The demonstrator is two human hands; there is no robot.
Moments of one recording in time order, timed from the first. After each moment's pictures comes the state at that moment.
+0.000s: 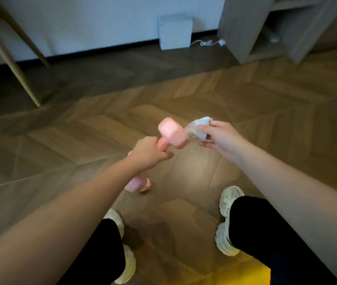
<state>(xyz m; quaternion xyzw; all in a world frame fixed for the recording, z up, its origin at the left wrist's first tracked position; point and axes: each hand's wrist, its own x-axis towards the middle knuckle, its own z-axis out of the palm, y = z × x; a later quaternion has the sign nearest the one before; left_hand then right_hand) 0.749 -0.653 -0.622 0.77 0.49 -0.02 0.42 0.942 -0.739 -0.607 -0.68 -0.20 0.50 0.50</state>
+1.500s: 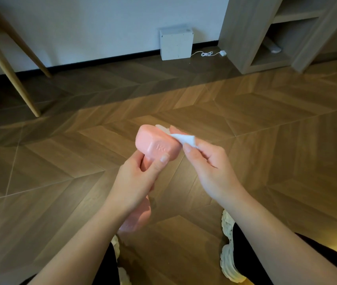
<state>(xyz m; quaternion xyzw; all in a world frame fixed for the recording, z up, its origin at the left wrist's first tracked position) 0.726 -0.688 -0.578 0.64 0.46 0.25 0.56 0.890 -0.759 -0.568 -0.58 -0.51 0.33 0.55</state>
